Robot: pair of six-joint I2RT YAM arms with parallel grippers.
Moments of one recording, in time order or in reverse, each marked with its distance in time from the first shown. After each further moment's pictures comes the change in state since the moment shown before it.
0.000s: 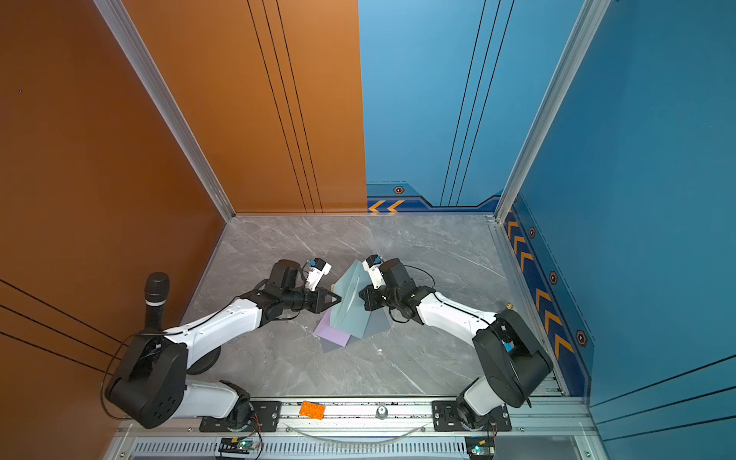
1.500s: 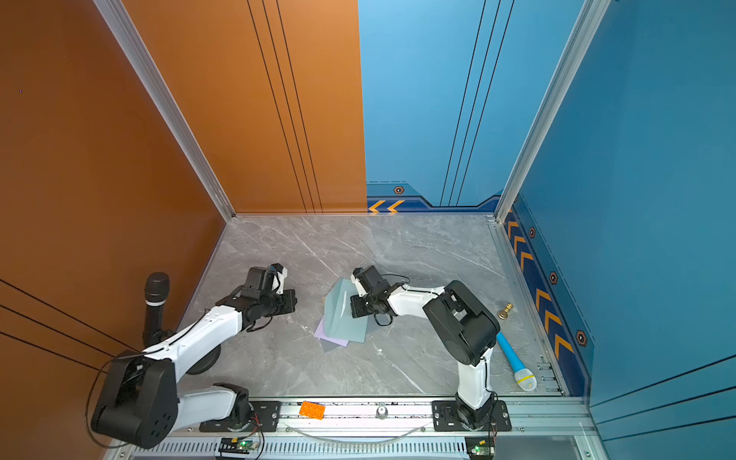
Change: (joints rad) left arm 0.191 -0.080 -0.085 -0.234 -0.453 -0.048; right arm 0.064 0.341 0.166 -0.062 0.058 0.076
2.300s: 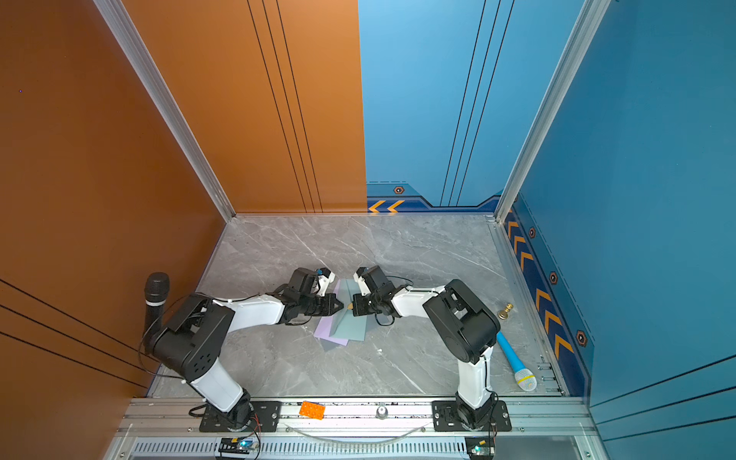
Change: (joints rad) left arm -0.250 0.364 0.087 0.416 0.284 -0.110; right arm -0.041 0.007 -0.062 0.138 -0.096 0.072
